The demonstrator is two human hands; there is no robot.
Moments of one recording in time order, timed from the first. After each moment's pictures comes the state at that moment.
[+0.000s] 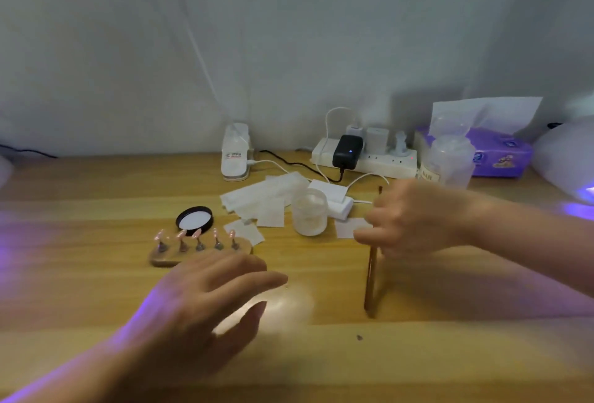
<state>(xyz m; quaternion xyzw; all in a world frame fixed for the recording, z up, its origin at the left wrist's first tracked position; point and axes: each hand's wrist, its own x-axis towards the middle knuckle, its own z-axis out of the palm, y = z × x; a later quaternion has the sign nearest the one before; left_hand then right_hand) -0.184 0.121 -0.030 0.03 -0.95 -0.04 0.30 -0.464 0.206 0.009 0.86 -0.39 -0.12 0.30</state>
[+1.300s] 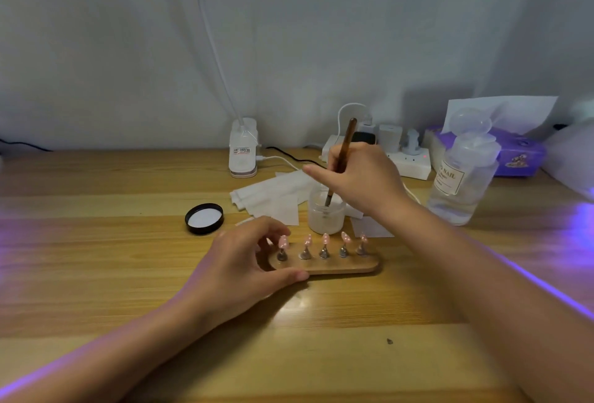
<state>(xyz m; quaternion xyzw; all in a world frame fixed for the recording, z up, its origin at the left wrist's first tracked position) -0.218 0.078 -0.054 0.21 -0.89 -0.31 0.27 -0.411 0.124 -0.011 0.56 -0.74 0.37 0.06</state>
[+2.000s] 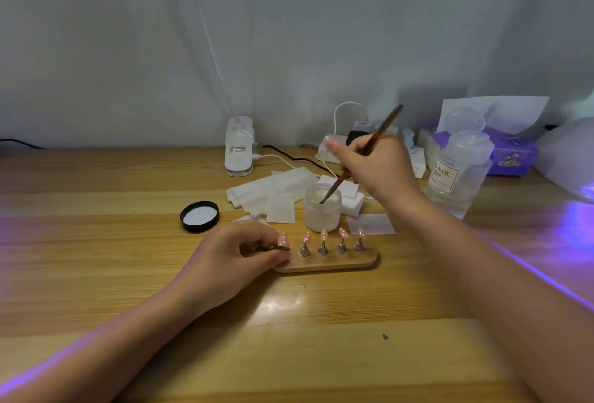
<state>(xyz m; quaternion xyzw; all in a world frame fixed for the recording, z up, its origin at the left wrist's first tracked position) -0.217 0.073 -0.053 0.22 -0.84 -0.42 0.26 -0.423 0.134 -0.008 0.47 -0.71 0.53 -0.01</state>
